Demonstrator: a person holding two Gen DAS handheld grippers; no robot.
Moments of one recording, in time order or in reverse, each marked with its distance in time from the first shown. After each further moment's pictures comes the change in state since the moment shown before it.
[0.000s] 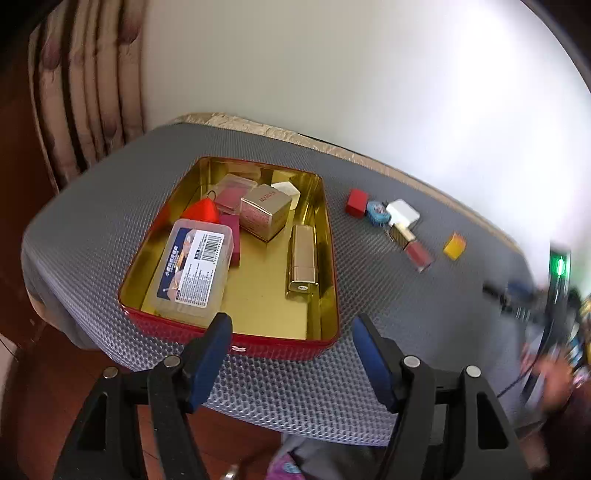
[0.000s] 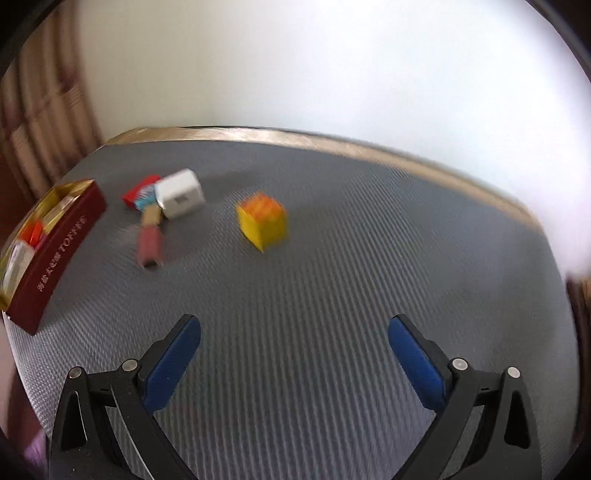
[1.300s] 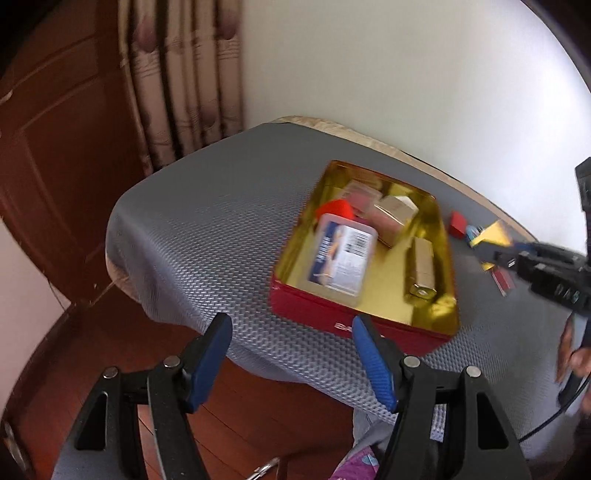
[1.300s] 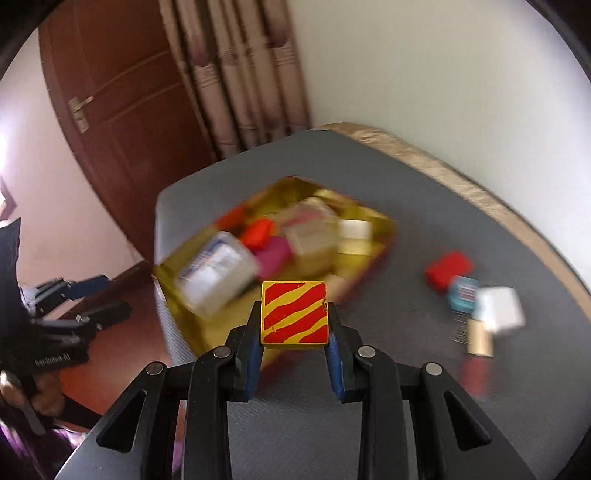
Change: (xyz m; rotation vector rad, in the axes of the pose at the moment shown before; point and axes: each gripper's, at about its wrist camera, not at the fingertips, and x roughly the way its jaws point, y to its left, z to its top) left arm -0.032 0.081 -0.018 -0.195 -0.041 0.282; right arm -0.033 0.218 0.062 -0.379 0.023 0.580
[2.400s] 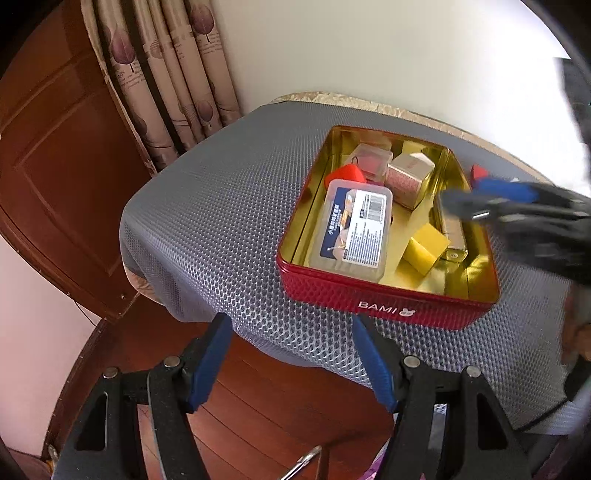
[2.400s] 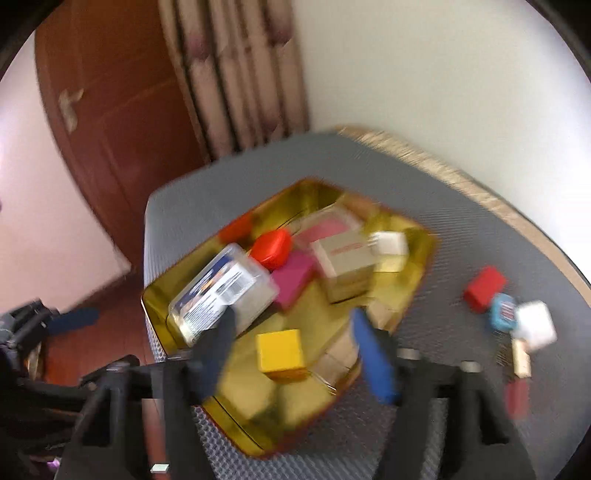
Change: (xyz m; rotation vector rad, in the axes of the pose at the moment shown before) left arm 0.023 -0.020 -0.010 0.167 0.077 0.128; right arm 0.038 0.028 0.004 0.035 -0.079 -0.102
